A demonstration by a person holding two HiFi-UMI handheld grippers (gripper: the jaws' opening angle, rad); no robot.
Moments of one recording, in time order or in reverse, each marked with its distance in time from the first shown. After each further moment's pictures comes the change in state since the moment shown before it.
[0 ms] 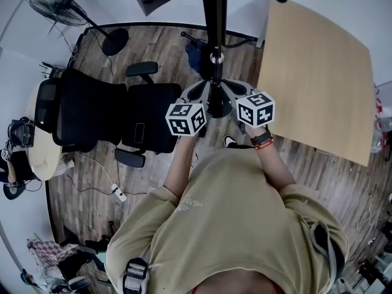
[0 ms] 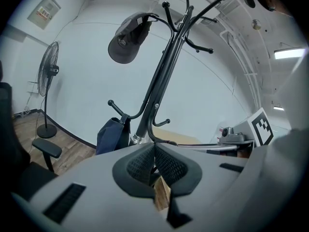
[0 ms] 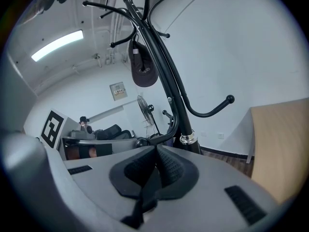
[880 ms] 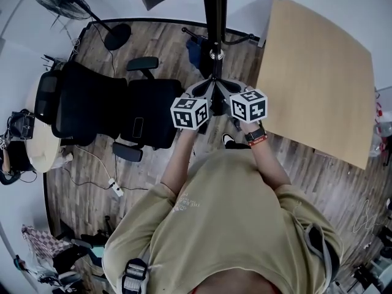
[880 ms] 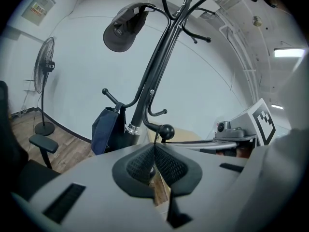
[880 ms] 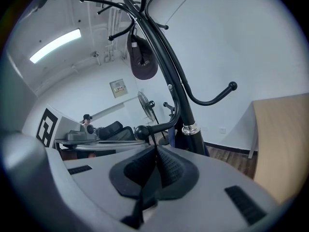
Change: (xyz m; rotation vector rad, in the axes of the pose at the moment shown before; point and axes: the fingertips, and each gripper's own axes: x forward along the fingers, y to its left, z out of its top) left arm 0.013 -0.009 -0.030 0.010 0.069 -0.029; right arm 0.012 0.003 -0.025 0.019 0.050 0.018
